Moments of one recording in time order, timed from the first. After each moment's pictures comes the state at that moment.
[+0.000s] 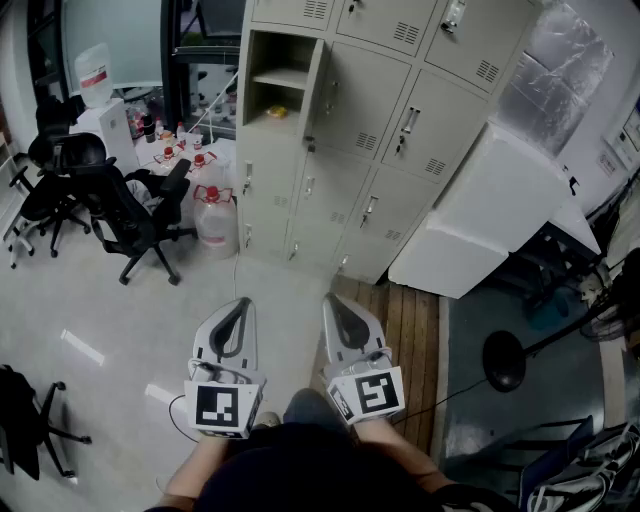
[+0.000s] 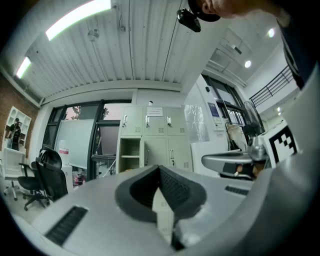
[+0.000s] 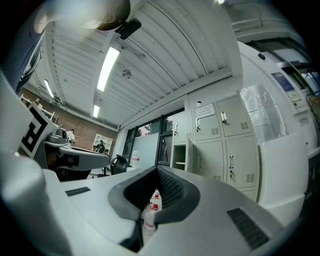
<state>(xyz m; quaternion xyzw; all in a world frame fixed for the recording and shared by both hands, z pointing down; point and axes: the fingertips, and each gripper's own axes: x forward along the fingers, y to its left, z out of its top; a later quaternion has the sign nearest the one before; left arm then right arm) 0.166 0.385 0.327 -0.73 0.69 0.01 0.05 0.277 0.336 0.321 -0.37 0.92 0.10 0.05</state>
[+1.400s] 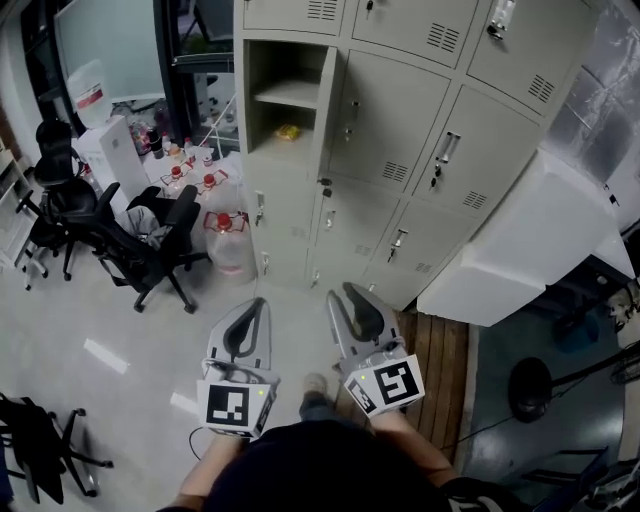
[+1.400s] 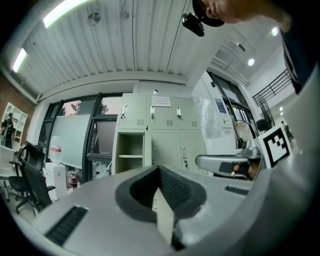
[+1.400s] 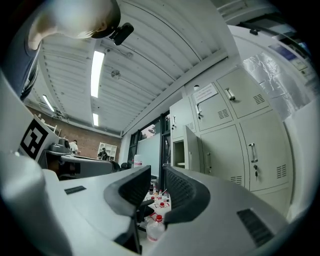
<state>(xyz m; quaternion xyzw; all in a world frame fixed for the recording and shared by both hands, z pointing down) 0.109 0.180 0.316 -0.73 0.69 0.00 0.04 0.209 0.126 0.308 -0.31 0.94 0.06 0.08</state>
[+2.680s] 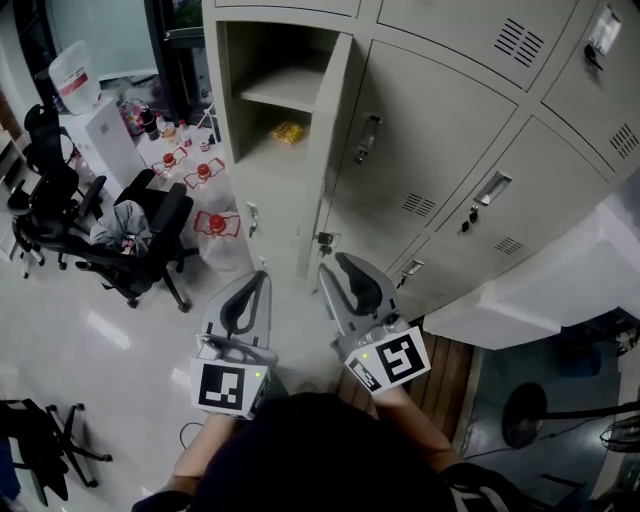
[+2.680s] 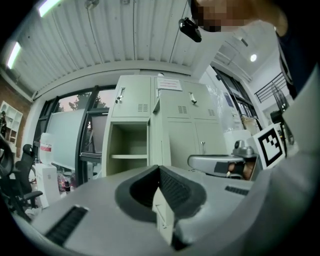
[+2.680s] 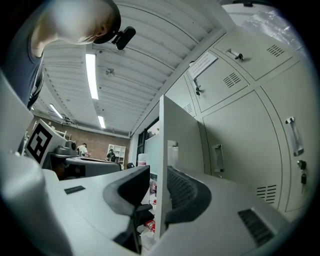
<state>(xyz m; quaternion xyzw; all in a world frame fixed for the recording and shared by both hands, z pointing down) 0.055 -0.045 0.311 -0.72 0.69 -0.02 0.03 0.134 -0.097 0.300 -0.24 0.97 0.04 0.08</state>
